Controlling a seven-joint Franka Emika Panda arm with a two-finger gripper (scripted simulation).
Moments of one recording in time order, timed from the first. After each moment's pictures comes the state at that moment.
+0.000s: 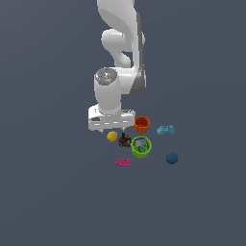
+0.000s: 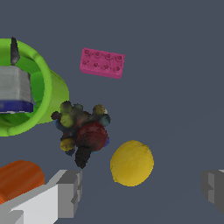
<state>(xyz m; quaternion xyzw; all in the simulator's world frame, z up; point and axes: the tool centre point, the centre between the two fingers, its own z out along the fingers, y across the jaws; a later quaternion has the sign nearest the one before) -0.041 -0.049 0.118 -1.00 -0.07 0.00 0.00</state>
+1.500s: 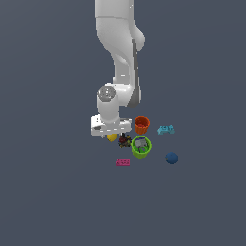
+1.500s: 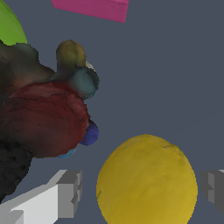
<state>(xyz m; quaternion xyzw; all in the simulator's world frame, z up) -0.065 -0.059 0.034 -1.00 -0.08 0.00 0.00</state>
